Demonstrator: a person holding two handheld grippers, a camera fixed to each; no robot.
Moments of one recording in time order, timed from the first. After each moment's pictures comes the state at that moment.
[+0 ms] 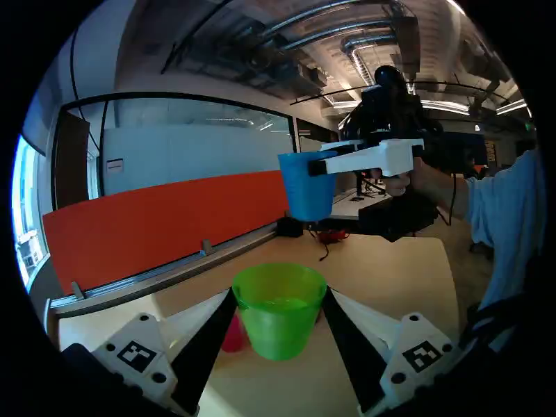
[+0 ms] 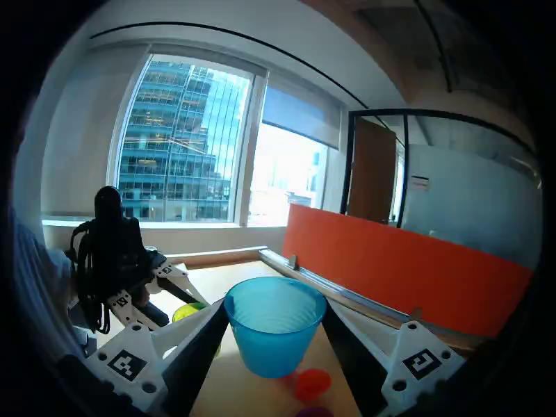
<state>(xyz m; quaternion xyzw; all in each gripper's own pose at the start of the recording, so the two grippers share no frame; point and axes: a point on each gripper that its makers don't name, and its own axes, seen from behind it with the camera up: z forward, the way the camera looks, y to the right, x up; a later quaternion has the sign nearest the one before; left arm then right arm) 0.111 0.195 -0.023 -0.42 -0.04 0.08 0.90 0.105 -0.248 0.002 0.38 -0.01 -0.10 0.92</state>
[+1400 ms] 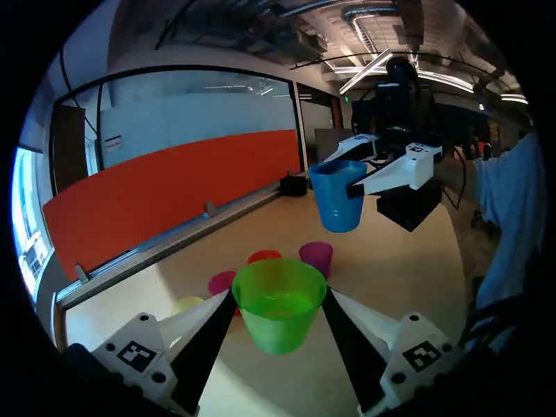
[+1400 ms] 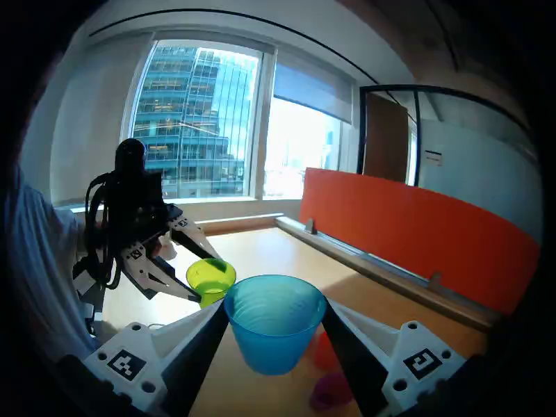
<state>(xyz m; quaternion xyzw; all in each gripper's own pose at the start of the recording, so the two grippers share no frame) 0.056 0.173 -0.021 -0.40 -0.12 0.14 0.90 0.004 -0.235 -0.013 0.41 -0.07 -0.11 0.90</state>
